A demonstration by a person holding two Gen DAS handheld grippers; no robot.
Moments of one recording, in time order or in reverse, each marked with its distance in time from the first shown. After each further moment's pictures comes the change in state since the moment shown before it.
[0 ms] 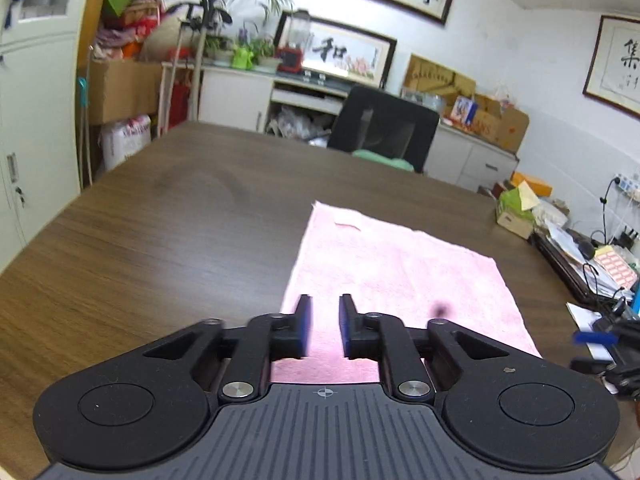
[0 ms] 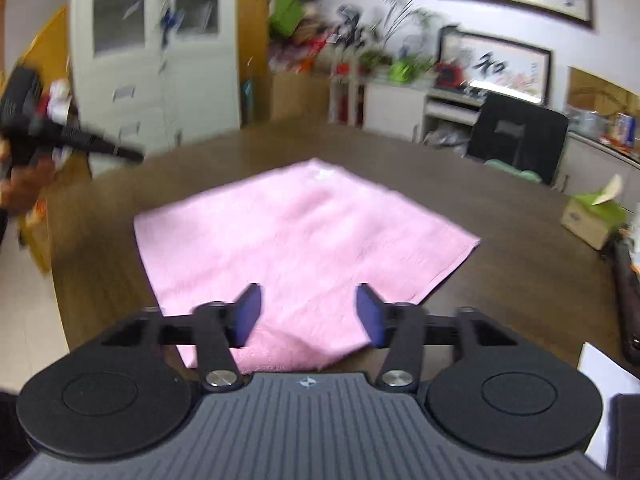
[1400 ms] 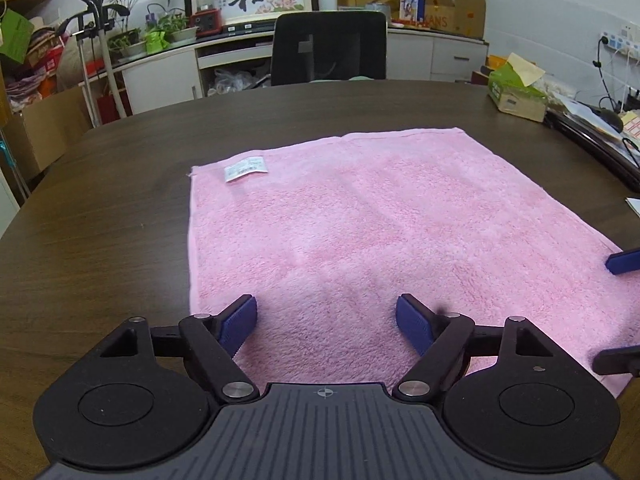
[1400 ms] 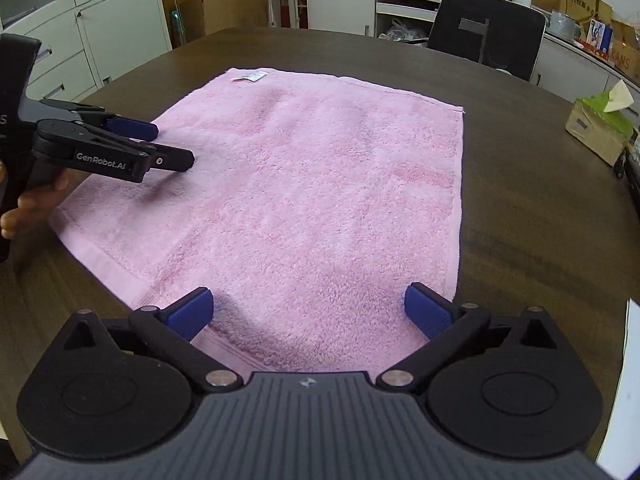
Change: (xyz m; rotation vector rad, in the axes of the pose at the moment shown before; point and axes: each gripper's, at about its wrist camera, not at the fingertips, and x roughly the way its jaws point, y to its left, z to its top) left arm 0.152 -0.059 -0.010 0.314 0.203 0.013; right arm 0.117 -0.006 -0.020 0.112 0.316 -0.141
